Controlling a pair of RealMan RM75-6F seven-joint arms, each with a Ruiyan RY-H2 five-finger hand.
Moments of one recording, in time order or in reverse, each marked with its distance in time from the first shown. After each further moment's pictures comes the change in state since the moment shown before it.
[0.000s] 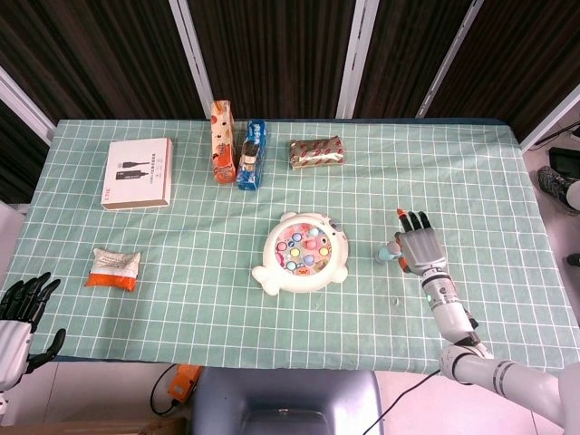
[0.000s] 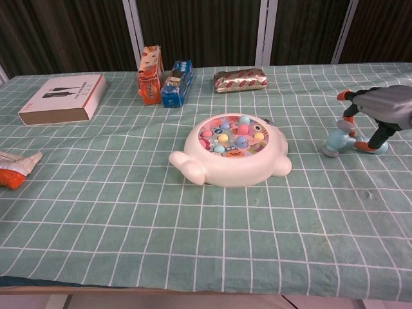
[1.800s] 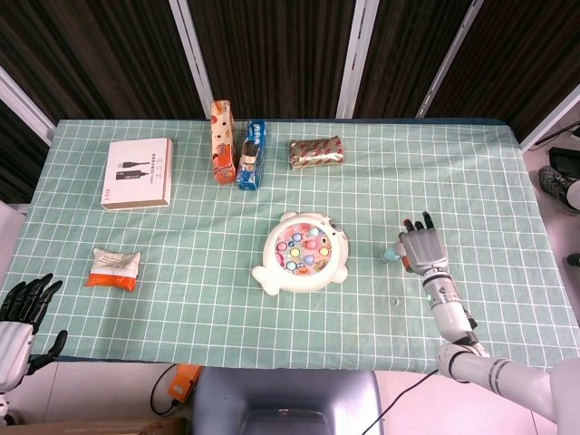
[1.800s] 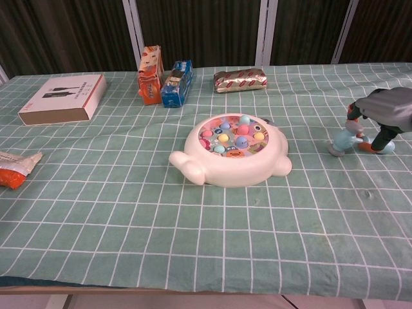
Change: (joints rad) left arm 0.002 -0.001 0.004 0.004 0.013 0.005 -0.004; right arm 0.020 -0.021 -0.031 0.029 0.064 0.023 -0.053
